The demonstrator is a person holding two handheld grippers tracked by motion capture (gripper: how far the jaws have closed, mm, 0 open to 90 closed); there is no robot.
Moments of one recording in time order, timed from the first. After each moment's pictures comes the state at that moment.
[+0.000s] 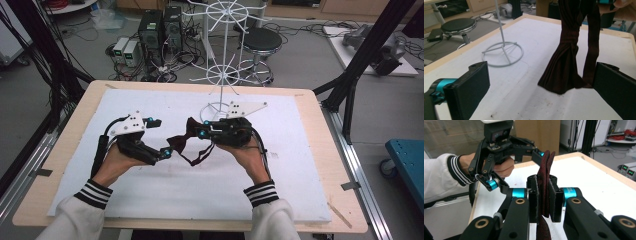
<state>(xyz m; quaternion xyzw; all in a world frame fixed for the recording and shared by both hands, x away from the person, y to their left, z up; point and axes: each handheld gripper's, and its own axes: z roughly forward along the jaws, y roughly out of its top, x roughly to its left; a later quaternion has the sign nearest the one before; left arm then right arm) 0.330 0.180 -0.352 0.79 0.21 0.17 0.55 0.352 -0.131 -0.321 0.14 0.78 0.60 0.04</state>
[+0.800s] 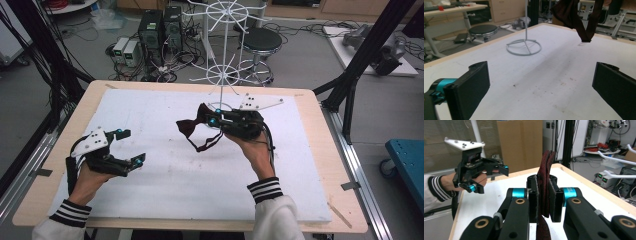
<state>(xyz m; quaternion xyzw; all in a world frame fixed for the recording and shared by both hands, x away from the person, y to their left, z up) 0.296 0.256 -0.385 0.73 0.25 0.21 0.60 0.356 -0.153 -0.305 0.18 0.75 0.63 0.10</state>
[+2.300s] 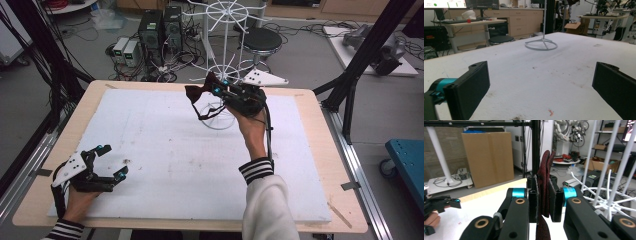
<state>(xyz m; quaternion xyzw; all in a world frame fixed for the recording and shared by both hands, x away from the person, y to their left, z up) 0.270 0.302 -0.450 0.67 0.28 0.26 0.63 0.392 -0.152 -0.272 0.25 0.71 0.63 0.20</state>
